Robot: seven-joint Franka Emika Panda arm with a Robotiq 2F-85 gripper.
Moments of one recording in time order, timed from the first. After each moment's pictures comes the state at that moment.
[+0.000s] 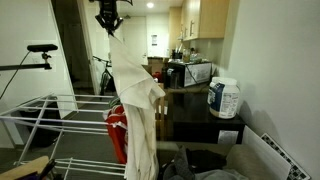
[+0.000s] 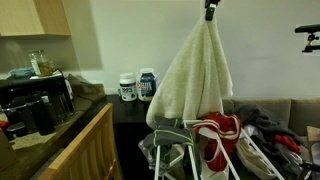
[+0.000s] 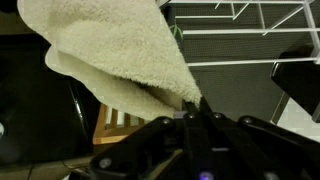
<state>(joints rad) 0.17 -0.11 0.14 -1.58 0.25 1.66 -0.36</state>
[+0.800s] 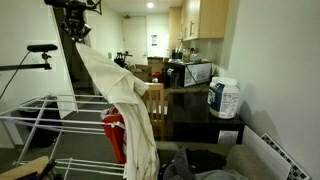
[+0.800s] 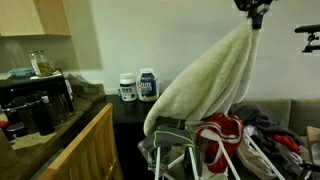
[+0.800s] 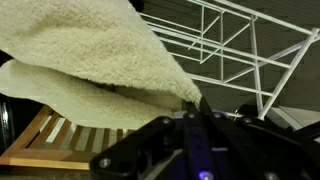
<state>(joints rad) 0.32 -0.27 0.24 -1.80 0.24 1.63 -0.39</state>
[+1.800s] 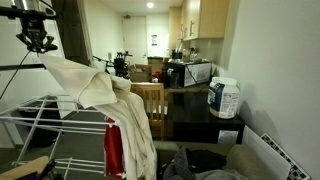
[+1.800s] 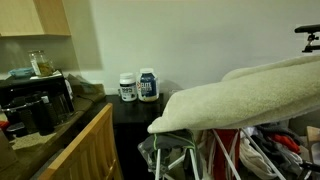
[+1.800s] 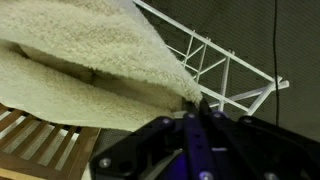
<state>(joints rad) 0.48 -0.41 0.41 -2.01 0.24 1.70 -0.31</state>
